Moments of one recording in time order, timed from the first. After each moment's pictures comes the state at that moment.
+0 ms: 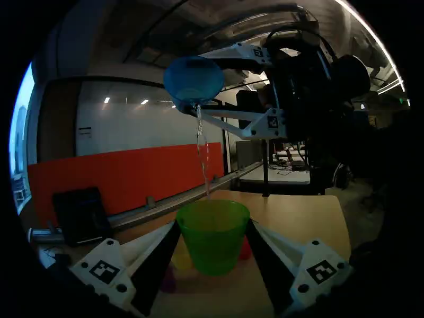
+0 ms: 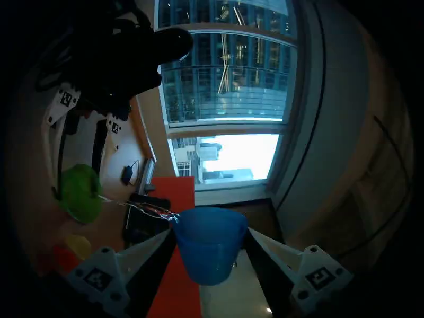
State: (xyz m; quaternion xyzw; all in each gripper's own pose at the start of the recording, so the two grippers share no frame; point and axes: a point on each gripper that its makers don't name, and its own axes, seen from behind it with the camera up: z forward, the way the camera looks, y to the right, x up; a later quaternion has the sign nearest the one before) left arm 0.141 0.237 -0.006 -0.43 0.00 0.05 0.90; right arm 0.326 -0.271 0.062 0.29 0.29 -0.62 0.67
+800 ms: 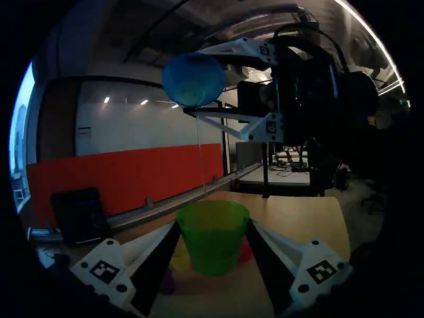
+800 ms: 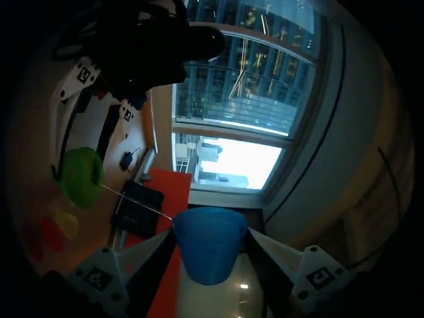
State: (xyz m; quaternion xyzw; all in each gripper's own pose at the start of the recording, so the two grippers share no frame) left arm 0.143 0.241 -0.002 -0.43 0.00 0.04 0.90; right arm 0.331 -0.272 0.065 0.26 0.32 -0.68 0.61
